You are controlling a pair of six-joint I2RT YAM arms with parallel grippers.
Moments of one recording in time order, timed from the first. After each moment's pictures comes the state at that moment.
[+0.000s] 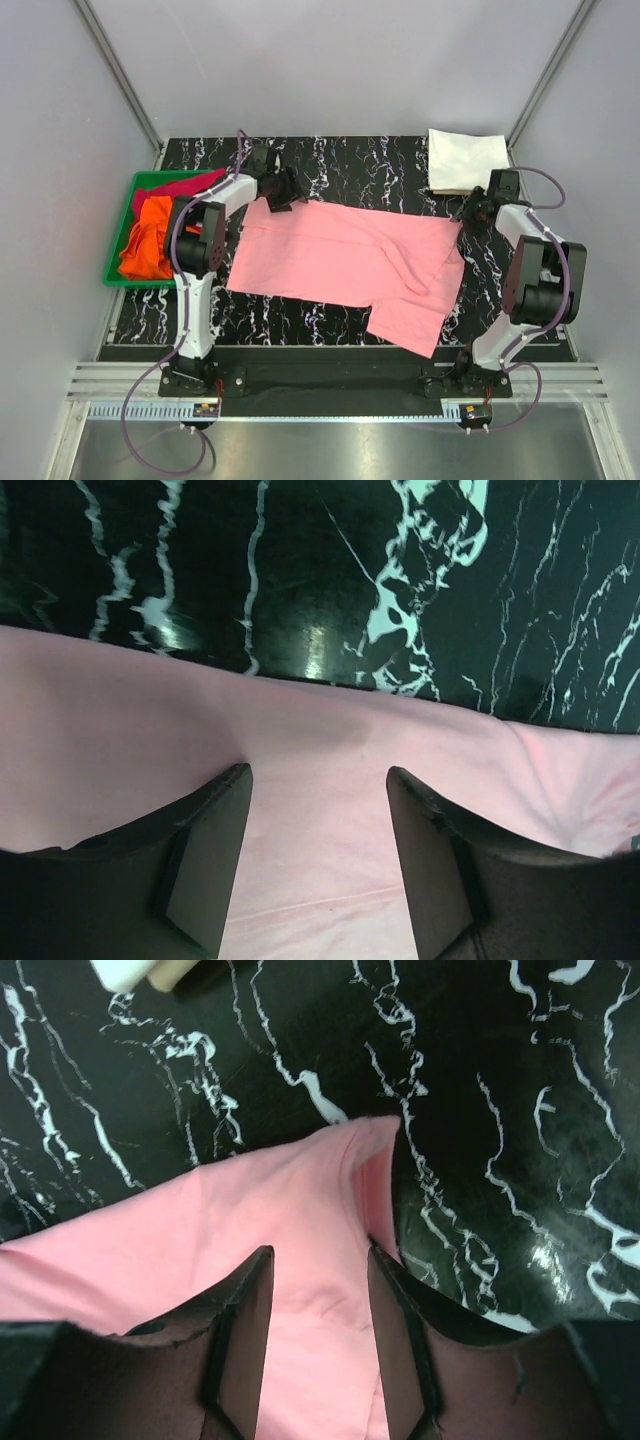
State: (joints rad) left arm -0.27 2.21 1.65 -0.37 0.27 -0.62; right arm -0.18 1.68 1.09 -0.32 -0.12 0.49
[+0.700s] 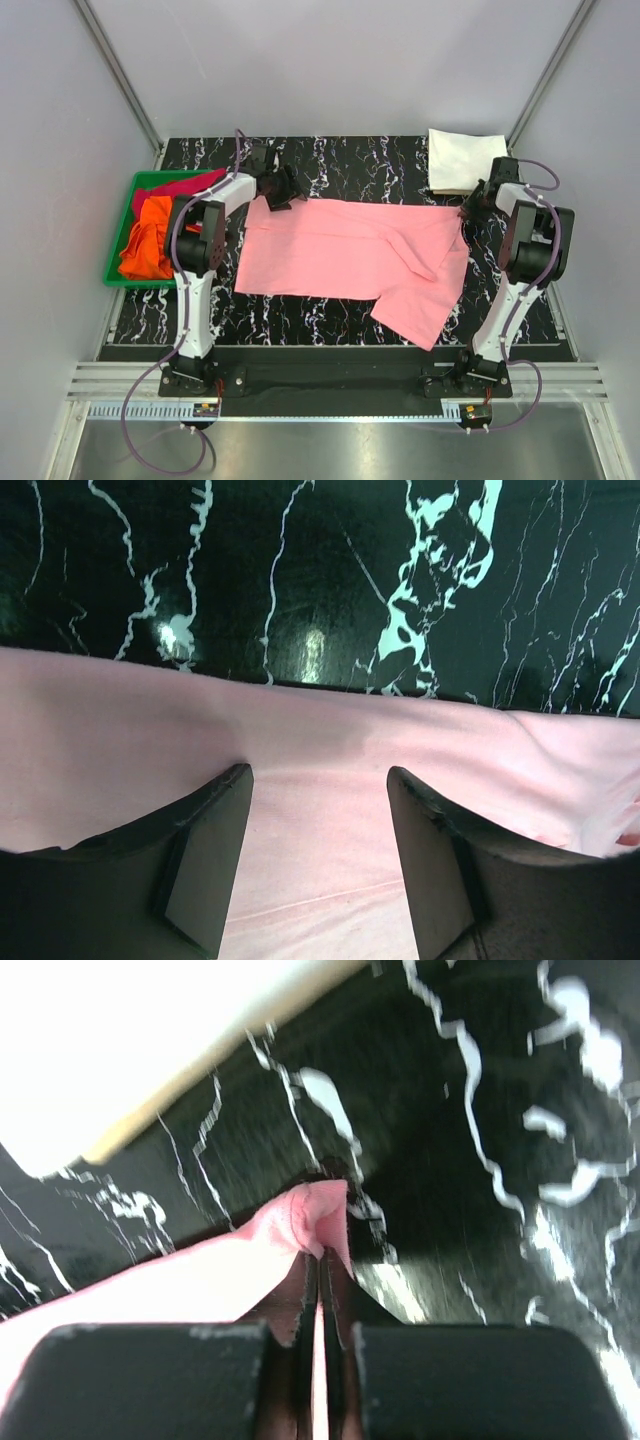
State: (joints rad) left arm -0.25 2.22 1.66 -0.37 0.27 -0.64; right arm -0.24 2.06 1.40 -0.37 -0.13 0.46
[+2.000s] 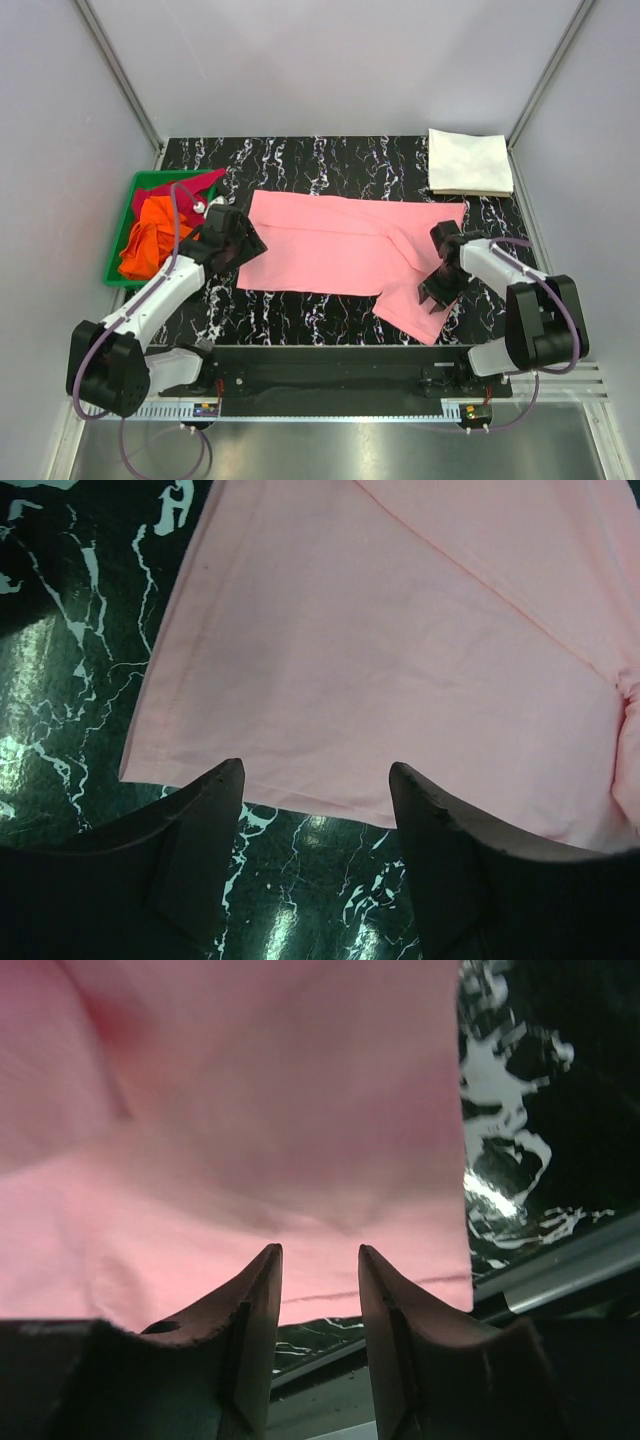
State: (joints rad) left arm -0.33 1.20 0.80 -0.48 -0.07 -0.78; right arm 0.18 1.45 0.79 -0.89 0.02 1.06
